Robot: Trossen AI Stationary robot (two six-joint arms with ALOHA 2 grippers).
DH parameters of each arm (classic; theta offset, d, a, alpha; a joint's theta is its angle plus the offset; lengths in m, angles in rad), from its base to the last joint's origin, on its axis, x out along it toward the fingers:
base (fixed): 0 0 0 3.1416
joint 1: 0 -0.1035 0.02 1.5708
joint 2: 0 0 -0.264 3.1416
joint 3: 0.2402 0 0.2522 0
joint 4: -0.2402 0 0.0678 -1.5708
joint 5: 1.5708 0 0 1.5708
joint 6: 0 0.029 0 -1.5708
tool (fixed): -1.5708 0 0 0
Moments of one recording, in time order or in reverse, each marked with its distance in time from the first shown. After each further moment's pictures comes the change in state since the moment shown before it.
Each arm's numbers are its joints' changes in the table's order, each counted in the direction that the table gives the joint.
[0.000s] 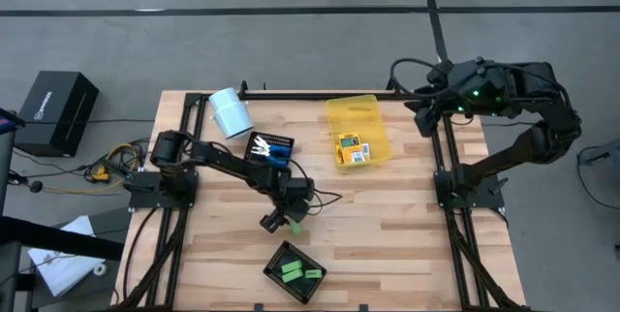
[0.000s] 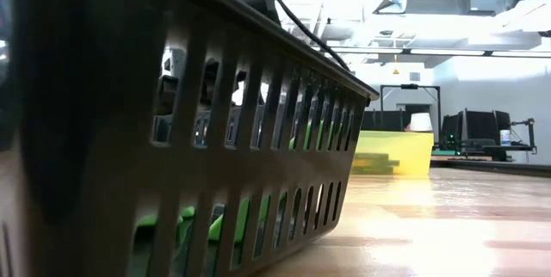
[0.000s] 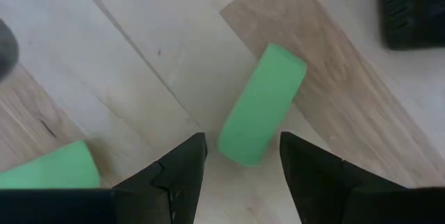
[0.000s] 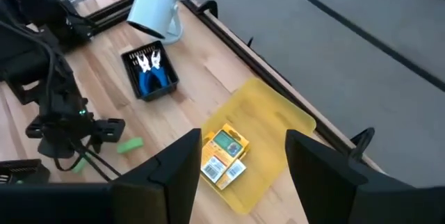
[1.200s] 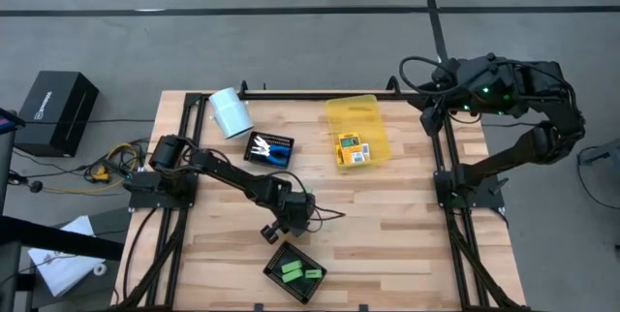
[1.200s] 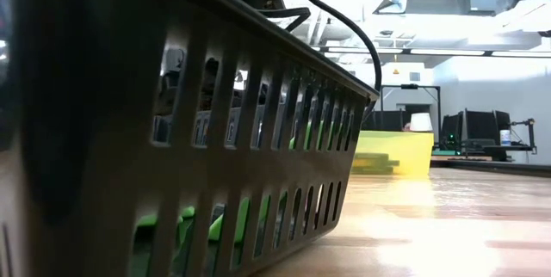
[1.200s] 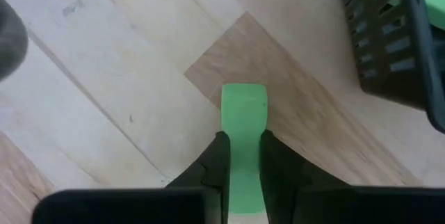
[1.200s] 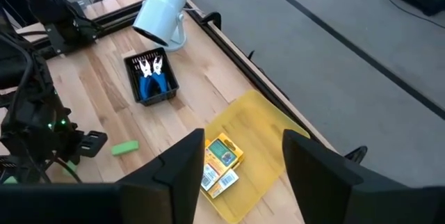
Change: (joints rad) left arm 0.075 0.009 0.027 0.044 0.115 0.025; right arm 0.001 -0.026 0.000 0.029 0.000 -0.095
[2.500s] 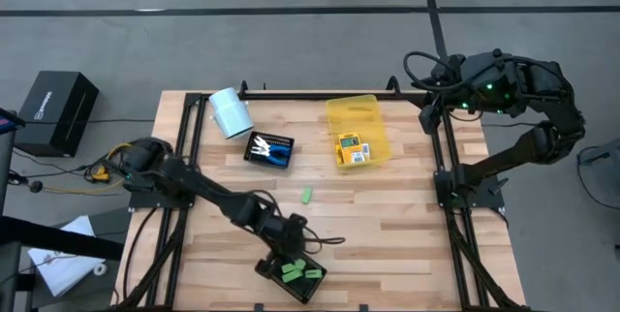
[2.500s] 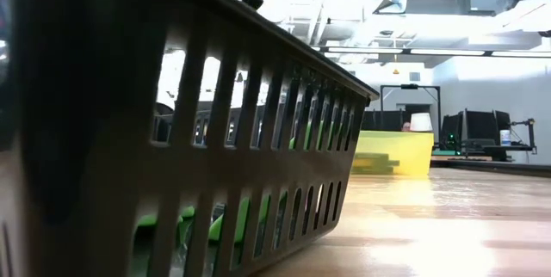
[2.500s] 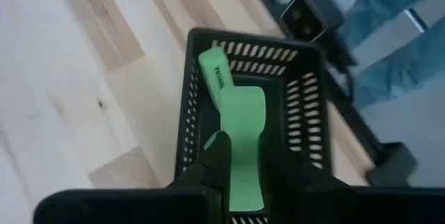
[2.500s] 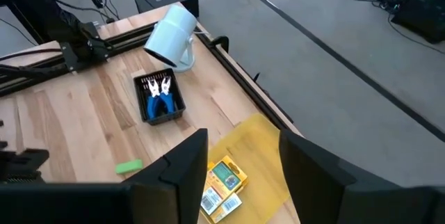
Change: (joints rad) left arm 0.251 -0.160 0.084 0.037 -0.049 -0.552; right arm 0.000 0.000 0.000 0.095 0.003 -0.068
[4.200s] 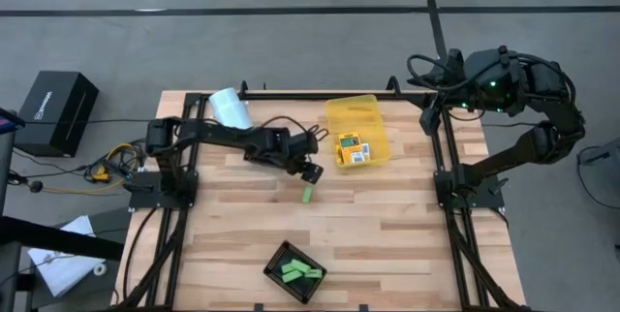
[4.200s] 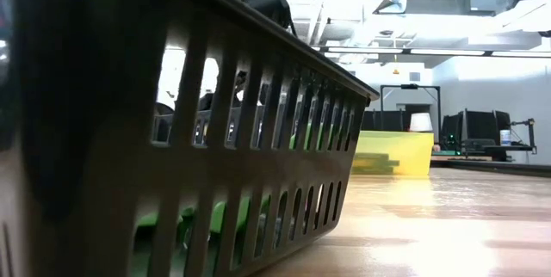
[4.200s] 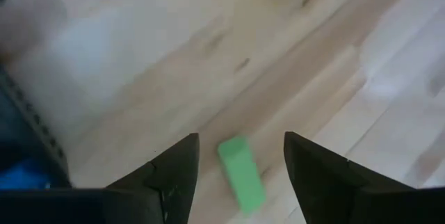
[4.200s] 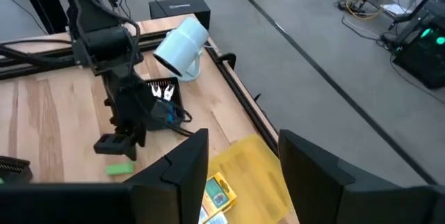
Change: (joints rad) left arm -0.574 0.063 -0.002 -0.099 0.097 -0.872; right arm 0.000 0.000 0.000 0.072 0.025 -0.171
